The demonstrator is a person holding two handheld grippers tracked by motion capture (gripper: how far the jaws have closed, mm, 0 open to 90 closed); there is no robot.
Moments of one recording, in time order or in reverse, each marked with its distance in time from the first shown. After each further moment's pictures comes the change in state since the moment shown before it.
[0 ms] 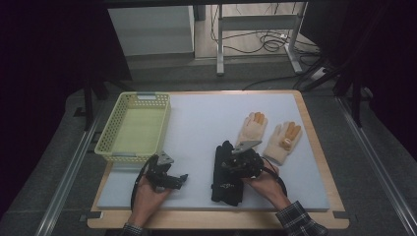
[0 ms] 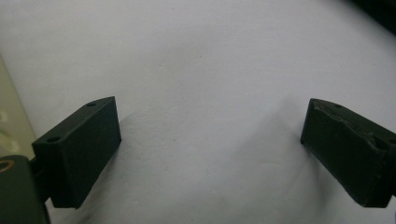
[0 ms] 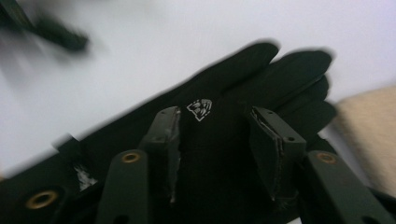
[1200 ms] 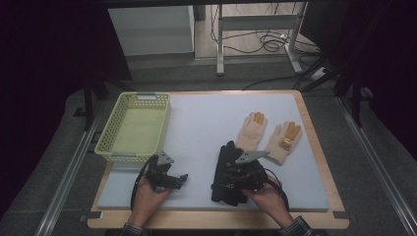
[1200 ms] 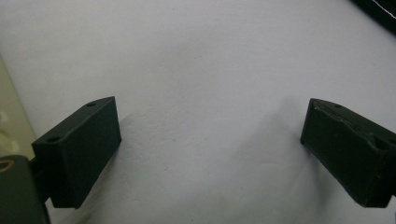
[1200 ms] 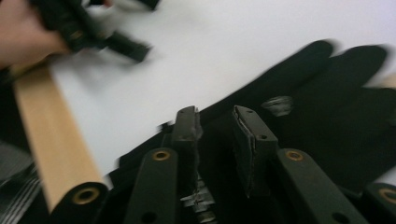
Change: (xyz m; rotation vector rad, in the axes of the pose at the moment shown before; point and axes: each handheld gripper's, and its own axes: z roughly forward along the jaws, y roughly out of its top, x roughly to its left) left arm 0.000 0.000 0.000 -0.001 0.000 -0.002; right arm 0.037 -0.013 -0.032 -0.084 0.079 0.102
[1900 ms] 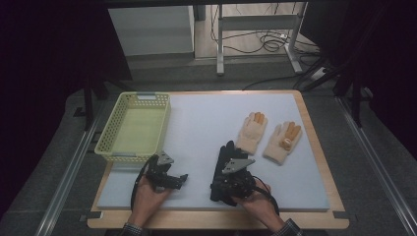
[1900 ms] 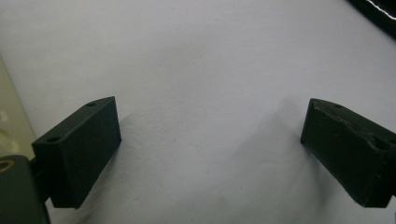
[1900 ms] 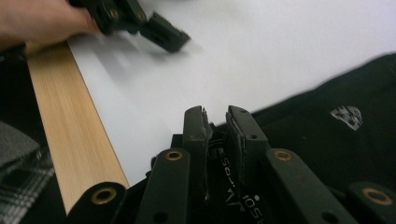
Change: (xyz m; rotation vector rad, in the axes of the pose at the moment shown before) left arm 0.000 0.000 0.000 0.001 0.000 0.001; right arm 0.027 0.003 0.021 0.004 0.012 -0.078
